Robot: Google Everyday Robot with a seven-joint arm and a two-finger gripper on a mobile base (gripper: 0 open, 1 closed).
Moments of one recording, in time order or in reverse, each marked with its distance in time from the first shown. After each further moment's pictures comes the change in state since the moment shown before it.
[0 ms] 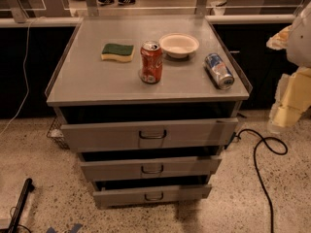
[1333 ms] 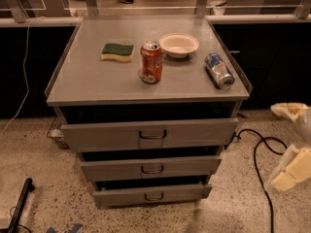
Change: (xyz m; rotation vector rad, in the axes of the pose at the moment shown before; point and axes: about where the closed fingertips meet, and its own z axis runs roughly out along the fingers) arm 0.053 0.071 0.086 -0.096 -0.347 0.186
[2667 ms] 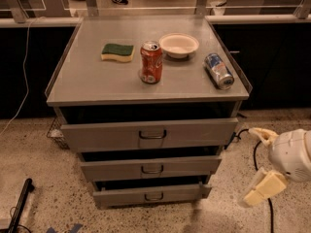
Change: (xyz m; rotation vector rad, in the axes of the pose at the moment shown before) arm 0.035 0.009 0.085 -0.027 -0.081 0.014
